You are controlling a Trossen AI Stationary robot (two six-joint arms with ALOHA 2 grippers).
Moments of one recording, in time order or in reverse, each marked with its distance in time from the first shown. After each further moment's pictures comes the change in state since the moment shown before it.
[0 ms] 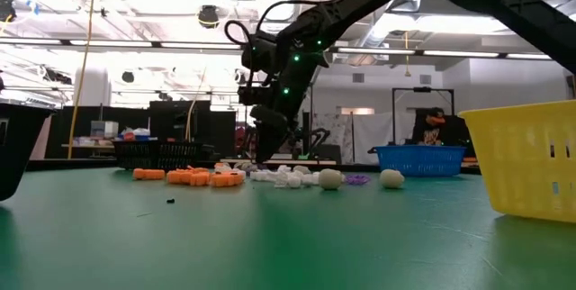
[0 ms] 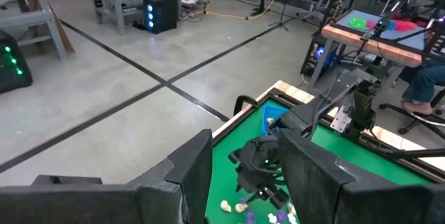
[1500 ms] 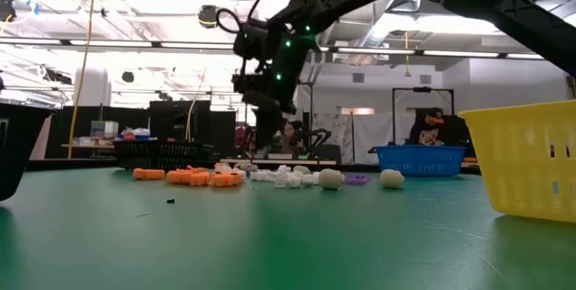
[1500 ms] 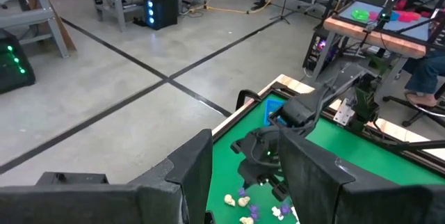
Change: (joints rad) left arm 0.000 0.000 0.000 -0.018 0.001 0.014; right arm 0.007 0.051 0.209 -0.196 0.050 0.056
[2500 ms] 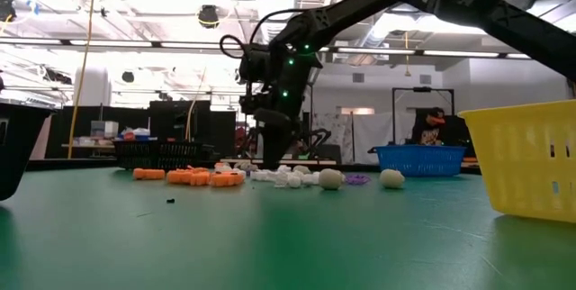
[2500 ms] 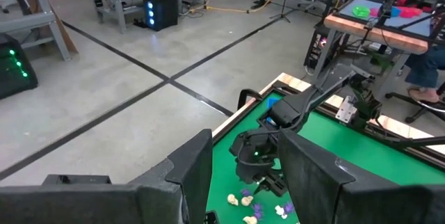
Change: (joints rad) left arm 0.000 0.000 0.000 -0.002 0.000 0.019; right arm -0.048 0.057 0.003 -0.065 -0.090 -0.055
